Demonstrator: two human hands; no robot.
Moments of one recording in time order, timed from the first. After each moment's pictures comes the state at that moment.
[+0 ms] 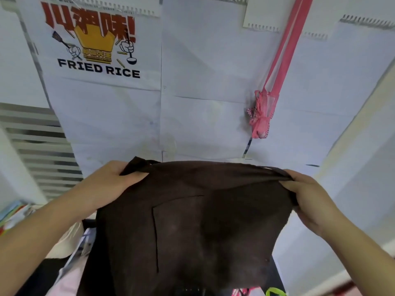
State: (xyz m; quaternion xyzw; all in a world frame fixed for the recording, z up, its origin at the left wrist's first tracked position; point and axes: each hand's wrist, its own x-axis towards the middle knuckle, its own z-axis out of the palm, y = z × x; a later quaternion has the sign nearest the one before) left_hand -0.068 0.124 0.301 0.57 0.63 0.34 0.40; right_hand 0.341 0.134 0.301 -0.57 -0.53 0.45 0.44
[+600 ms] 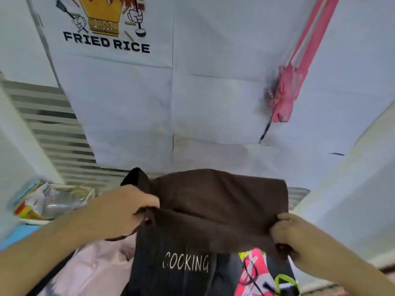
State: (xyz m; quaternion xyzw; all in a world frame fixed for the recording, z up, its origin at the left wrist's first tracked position) left_hand -0.080 0.095 0.243 0.85 0.50 0.04 0.15; right_hand 0.362 0.103 0.209 -0.44 -0.89 0.06 -0.05
